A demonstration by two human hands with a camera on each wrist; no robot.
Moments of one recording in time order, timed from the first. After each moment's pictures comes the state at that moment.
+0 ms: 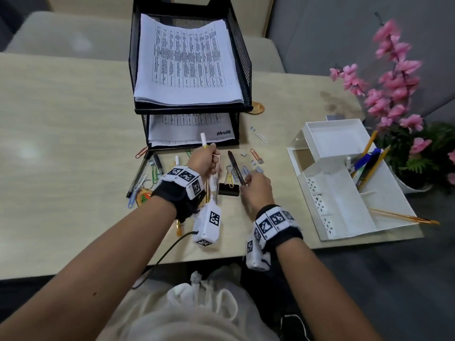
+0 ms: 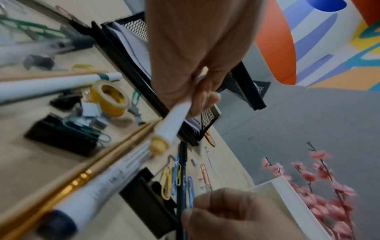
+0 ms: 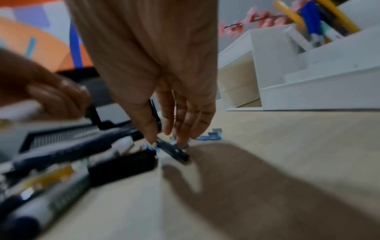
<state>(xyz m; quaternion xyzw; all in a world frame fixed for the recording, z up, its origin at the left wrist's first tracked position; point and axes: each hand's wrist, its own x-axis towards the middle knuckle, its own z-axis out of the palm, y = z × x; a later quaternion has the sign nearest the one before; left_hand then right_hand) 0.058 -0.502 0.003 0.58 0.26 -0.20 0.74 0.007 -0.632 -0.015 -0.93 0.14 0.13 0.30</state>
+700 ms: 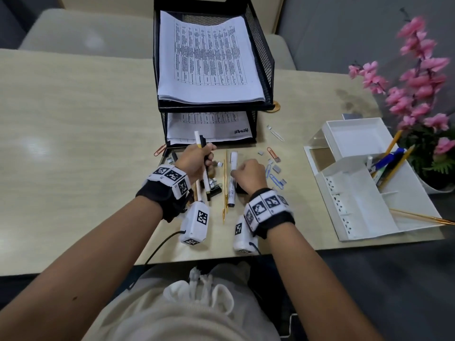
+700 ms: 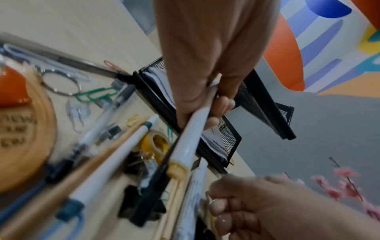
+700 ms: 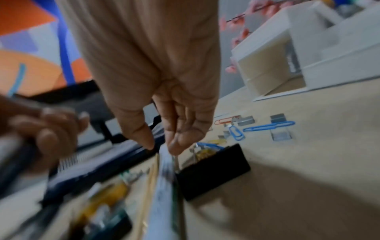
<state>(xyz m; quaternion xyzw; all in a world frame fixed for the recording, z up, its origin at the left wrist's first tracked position) 0.050 -0.440 0.008 0.56 0.21 -0.23 0.77 0.032 -0.575 -0.010 -0.90 0.15 0.16 0.36</state>
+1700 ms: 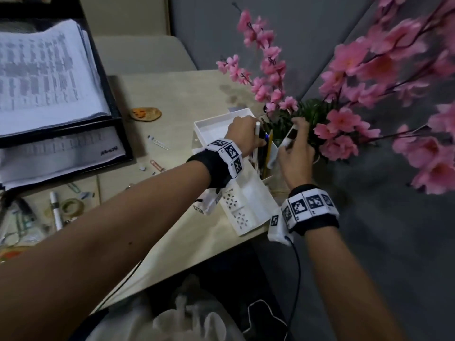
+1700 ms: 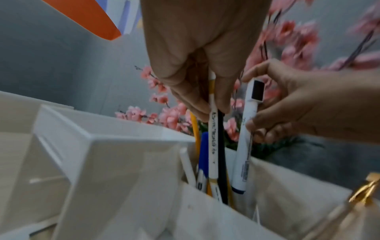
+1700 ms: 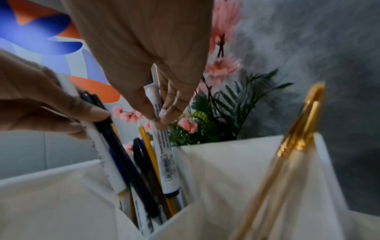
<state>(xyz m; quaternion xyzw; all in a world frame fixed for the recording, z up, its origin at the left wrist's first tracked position) 0.084 -0.777 0.080 0.88 -0.25 -0.14 0.37 -0.004 -0.877 0.071 -0.89 0.24 -0.21 0.32</state>
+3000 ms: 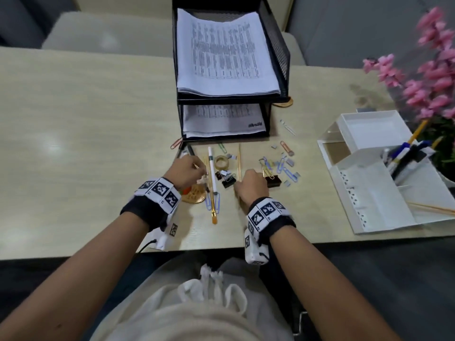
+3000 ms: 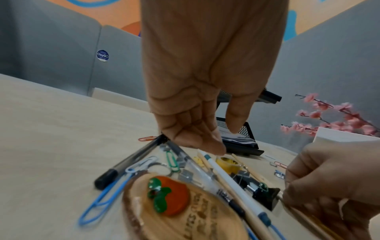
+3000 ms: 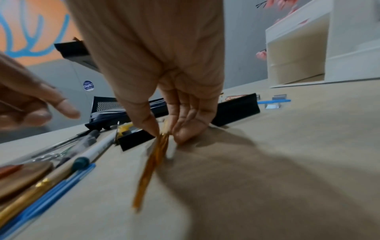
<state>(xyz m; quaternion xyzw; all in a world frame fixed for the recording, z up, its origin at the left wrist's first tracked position) 0.008 -0.385 0.001 0.90 0.06 -0.24 0.36 -0.006 -0.550 -0.023 -0.94 0.11 0.20 0.24</state>
